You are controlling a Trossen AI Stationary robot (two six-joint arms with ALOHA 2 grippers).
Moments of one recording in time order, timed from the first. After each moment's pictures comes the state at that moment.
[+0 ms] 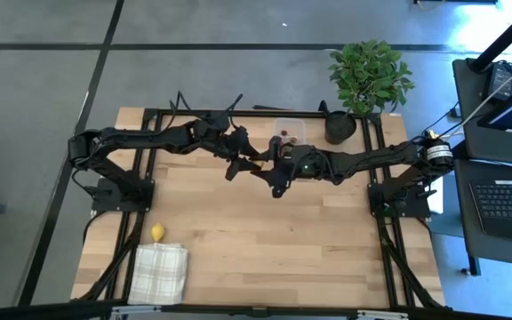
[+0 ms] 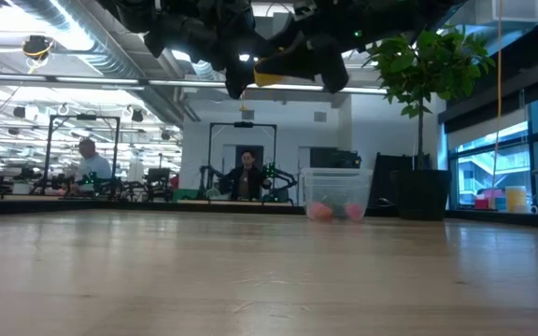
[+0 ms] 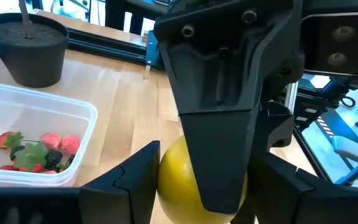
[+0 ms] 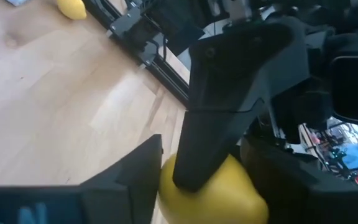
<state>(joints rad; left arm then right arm) 0.33 1.46 0.98 0.09 0.49 -0.13 -0.02 1.57 0.98 0.31 0.14 -0.85</state>
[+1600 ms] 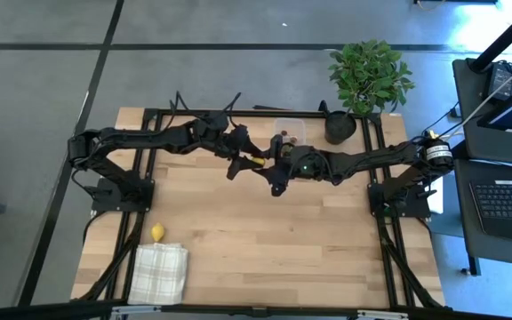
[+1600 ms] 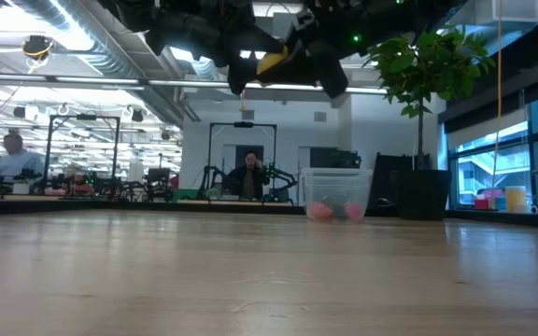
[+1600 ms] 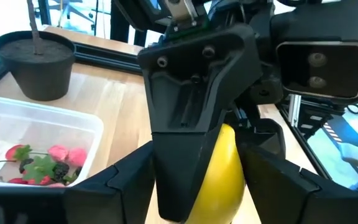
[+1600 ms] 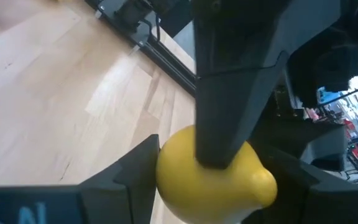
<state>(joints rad) 0.33 1.46 0.98 0.12 0.46 -0.12 -0.02 1.57 0.97 0.30 0.22 -0.80</state>
